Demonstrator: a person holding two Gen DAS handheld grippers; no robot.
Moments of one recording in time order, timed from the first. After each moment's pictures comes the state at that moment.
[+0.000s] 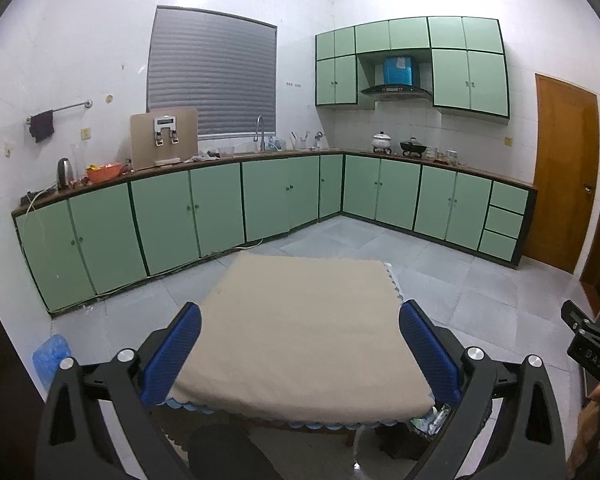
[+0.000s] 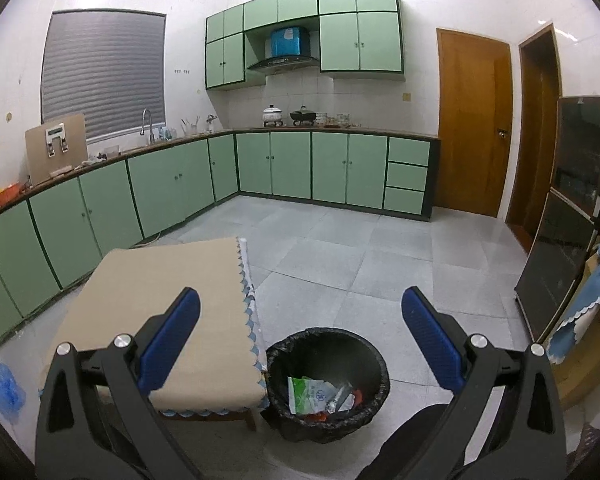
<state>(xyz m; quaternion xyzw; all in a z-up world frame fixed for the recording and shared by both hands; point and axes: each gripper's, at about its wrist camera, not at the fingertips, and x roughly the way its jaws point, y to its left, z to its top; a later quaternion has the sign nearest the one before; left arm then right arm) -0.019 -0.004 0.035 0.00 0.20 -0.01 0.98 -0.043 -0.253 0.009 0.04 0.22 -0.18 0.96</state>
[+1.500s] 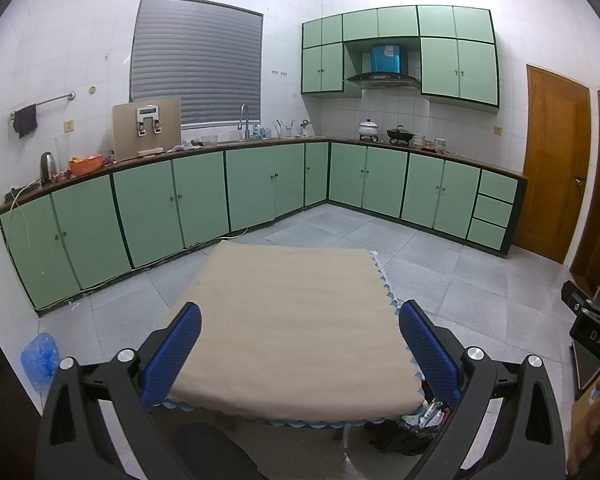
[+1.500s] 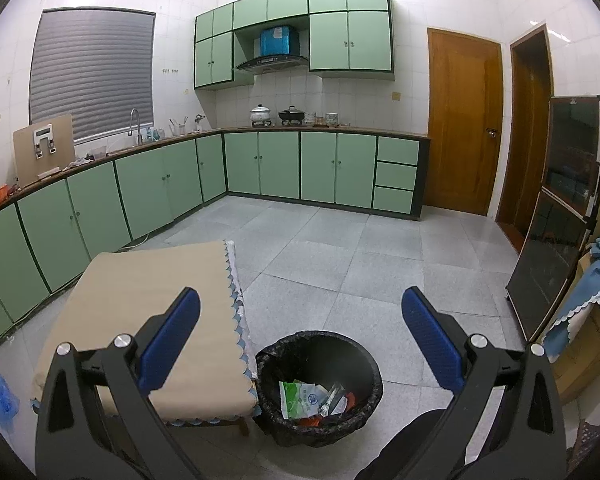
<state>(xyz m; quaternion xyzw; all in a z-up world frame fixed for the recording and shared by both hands) 0.002 -0.016 0.016 0.01 0.22 -0.04 0.98 -0.032 -0.259 0.012 0.04 0.22 -0.20 0.95</state>
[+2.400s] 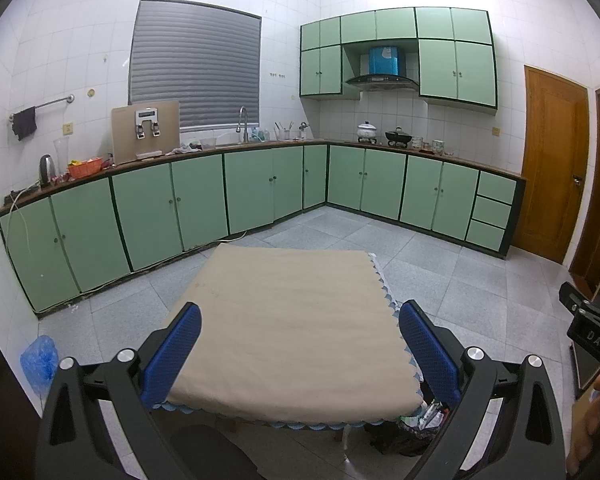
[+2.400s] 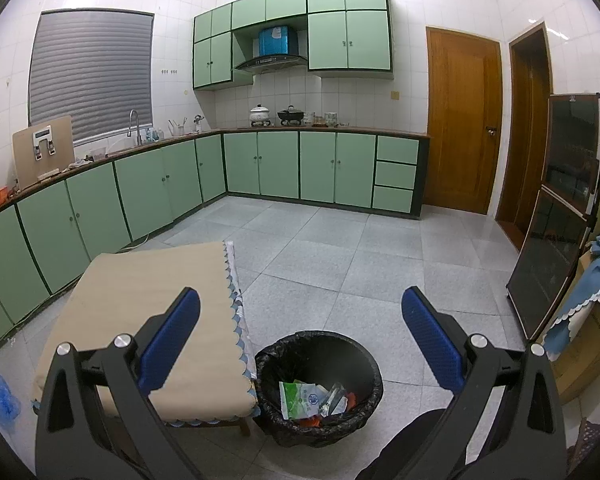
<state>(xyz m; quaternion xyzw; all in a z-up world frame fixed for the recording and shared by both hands) 0.000 -0.017 0.019 0.01 0.21 -0.04 0.98 -0.032 -0.259 0.014 0.04 0.22 -0.21 0.95</state>
